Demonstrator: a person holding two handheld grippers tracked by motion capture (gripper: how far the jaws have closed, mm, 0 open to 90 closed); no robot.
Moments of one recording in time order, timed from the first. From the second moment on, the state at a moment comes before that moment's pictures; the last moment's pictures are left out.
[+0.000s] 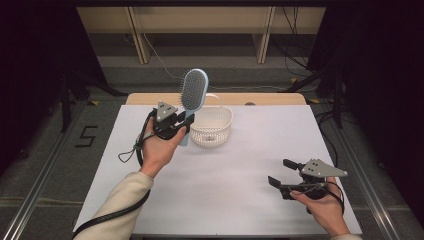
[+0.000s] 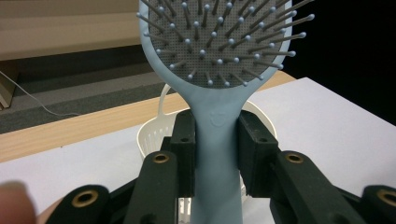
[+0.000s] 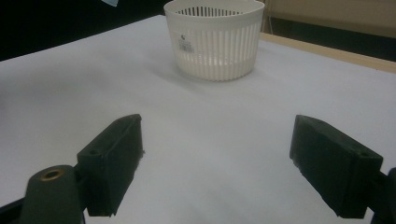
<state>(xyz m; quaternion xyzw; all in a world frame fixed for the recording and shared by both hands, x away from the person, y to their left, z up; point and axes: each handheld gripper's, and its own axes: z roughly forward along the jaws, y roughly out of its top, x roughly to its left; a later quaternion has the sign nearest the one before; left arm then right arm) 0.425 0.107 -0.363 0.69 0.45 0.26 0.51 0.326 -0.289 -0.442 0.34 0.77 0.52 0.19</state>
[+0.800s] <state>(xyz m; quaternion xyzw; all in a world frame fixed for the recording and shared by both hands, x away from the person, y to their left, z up) 0.436 0.099 -0.359 0.68 0.44 0.26 0.52 0.325 -0.290 -0.442 0.34 0.76 0.52 0.18</state>
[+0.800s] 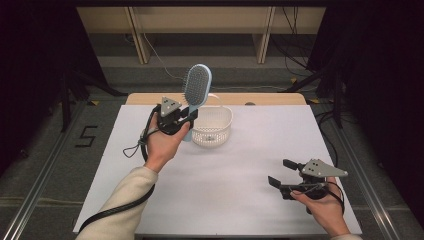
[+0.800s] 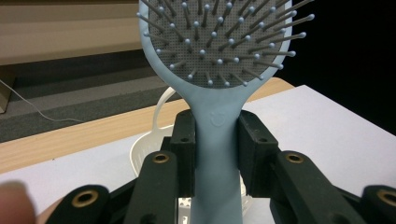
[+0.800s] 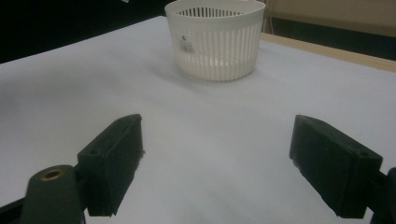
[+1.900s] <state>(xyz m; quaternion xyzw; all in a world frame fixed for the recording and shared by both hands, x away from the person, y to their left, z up) 0.444 0.094 -0.355 0.68 0.44 0.27 0.52 0.325 -0.290 -0.442 0.34 0.77 0.52 0.18</state>
